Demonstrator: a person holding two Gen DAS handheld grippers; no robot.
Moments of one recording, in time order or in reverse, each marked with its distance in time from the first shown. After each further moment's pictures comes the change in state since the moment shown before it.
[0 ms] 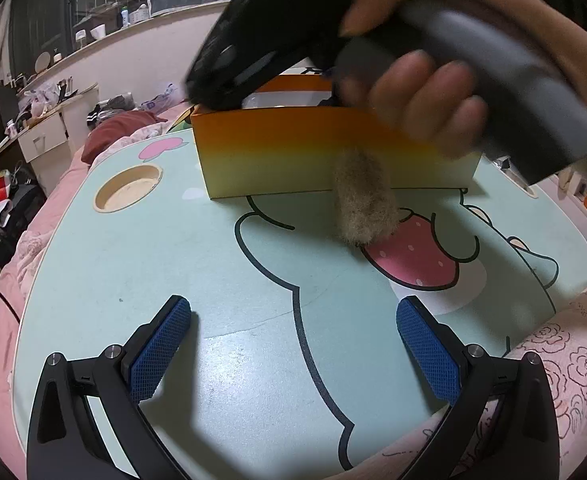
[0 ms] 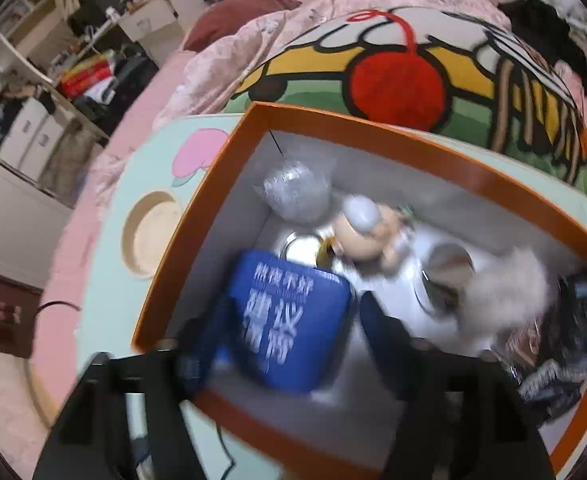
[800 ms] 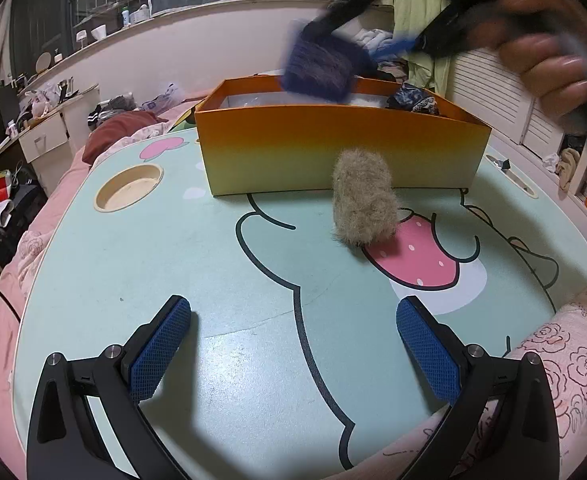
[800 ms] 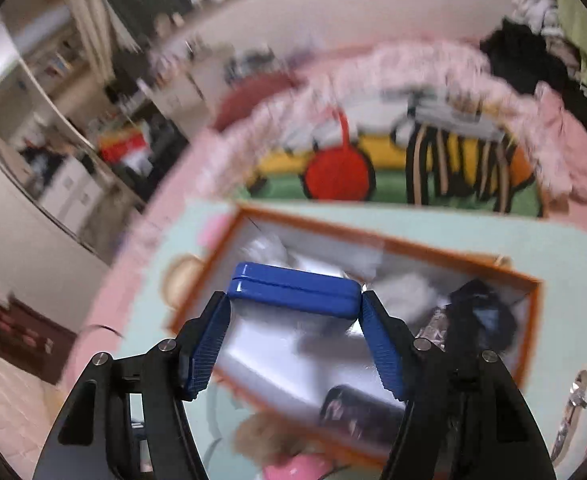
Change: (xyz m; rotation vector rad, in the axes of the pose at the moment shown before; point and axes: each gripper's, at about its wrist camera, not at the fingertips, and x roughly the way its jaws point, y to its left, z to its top) left arm 0.002 0.001 -0.003 0.007 -0.004 0.003; right arm -0.158 -0.090 -0.076 0.053 -0.361 0.235
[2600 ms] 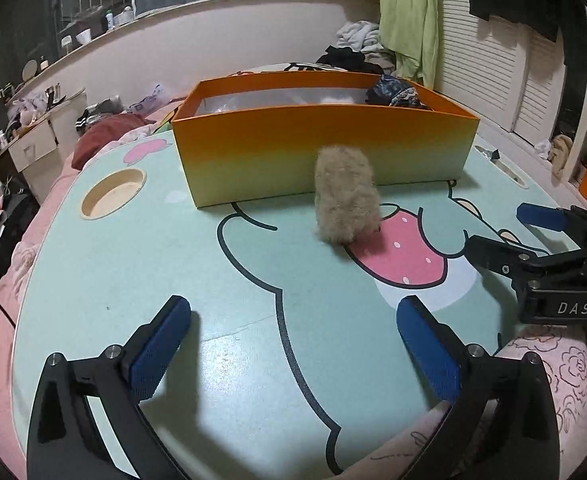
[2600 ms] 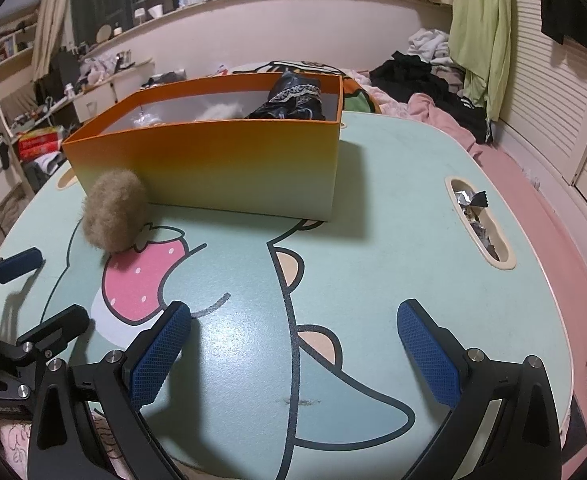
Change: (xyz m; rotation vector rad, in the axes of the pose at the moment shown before) left arm 0.036 -0.006 0.000 0.041 0.039 -0.030; right arm 0.029 -0.027 -0.184 -0.023 -0.131 -0.482
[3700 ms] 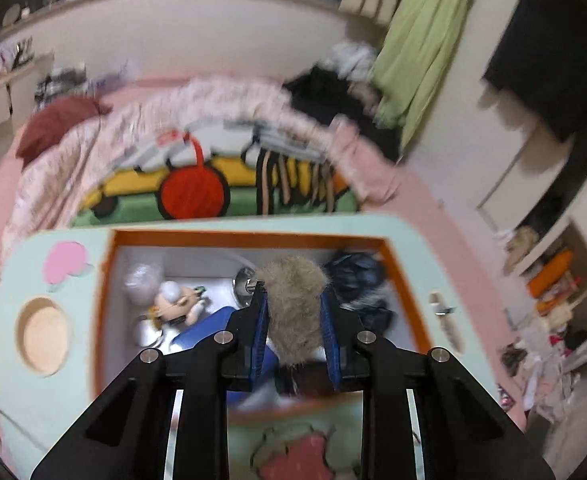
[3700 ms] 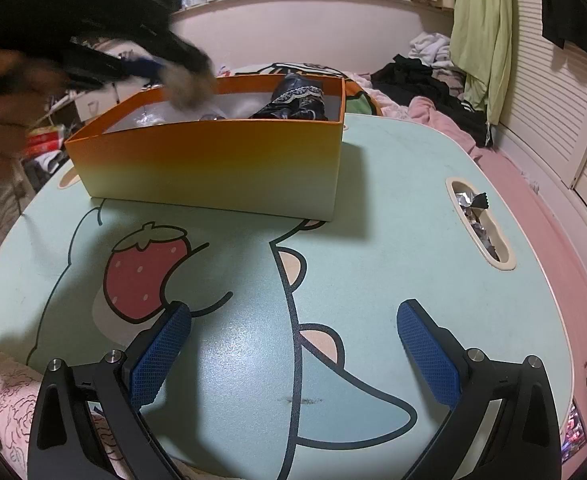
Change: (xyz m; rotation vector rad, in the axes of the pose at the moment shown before) left arm -0.041 0.001 0.169 -0.185 0.001 -0.257; right arm -0.001 0.002 -0.001 -0.010 -0.004 -0.005
